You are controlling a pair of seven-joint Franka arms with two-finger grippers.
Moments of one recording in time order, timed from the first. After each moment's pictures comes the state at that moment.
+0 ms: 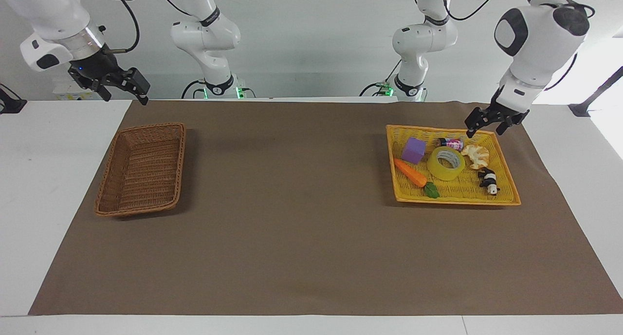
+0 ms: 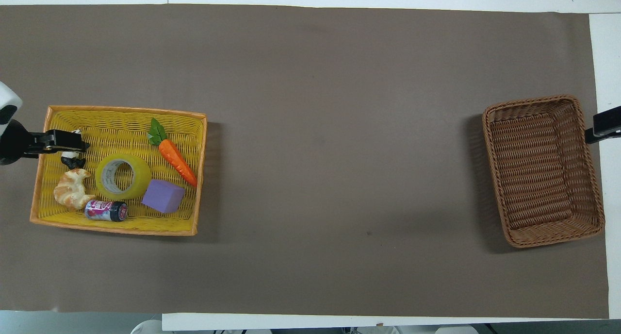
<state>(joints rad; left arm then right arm) 0.13 -0.18 -0.13 -2.17 -0.04 2.02 -0.02 0.00 -0.03 -0.13 -1.52 -0.01 1.37 0.02</state>
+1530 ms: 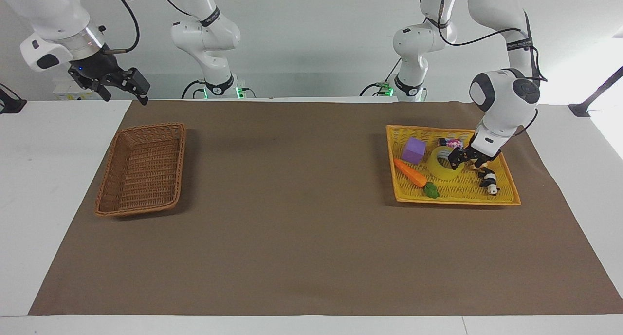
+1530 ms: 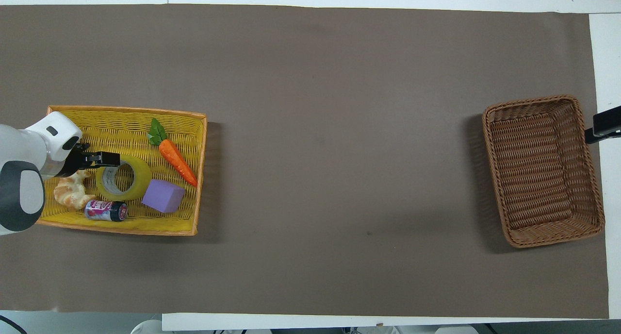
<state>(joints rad) 0.16 -0.03 -0.14 -2.37 -0.04 2.33 0.08 0.00 -0.03 -0.13 -1.52 -0.01 1.37 0.02</state>
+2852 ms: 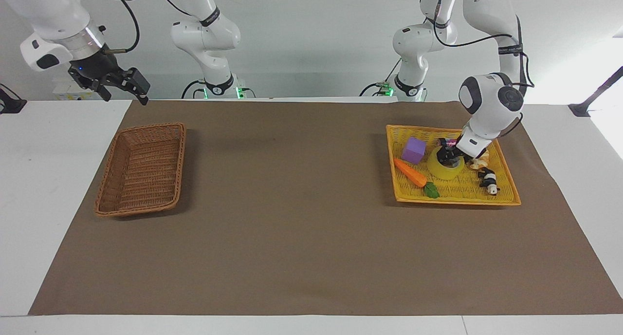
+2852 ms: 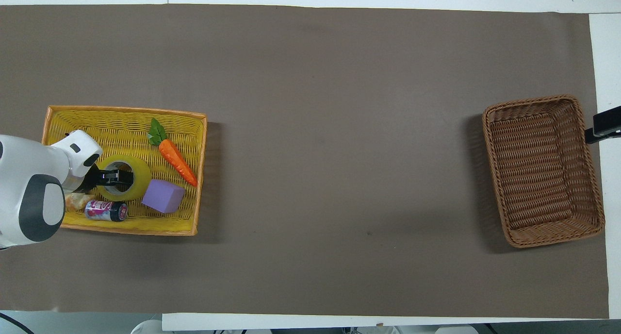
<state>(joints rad) 0.15 -0.03 -0.15 -2.46 -0.04 2.36 0.08 0.00 -0.03 -0.13 -1.52 -0.01 1.37 0.02</state>
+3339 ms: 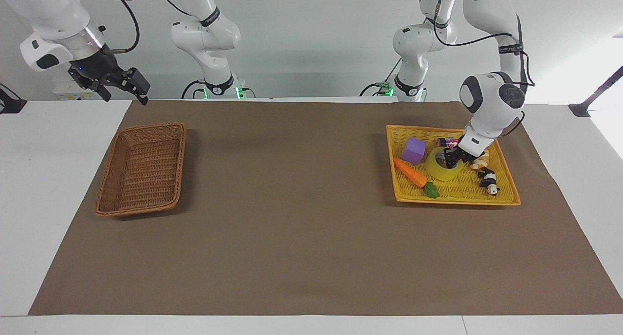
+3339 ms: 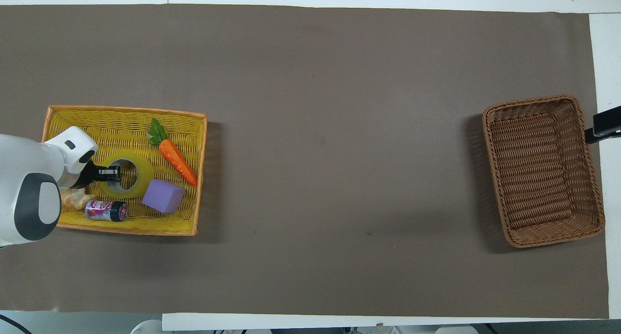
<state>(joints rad) 0.15 -0.04 -0.14 -2.39 -0.04 2.34 0.08 0.00 -0.03 -0.13 -1.52 -0.01 1.37 0.02</state>
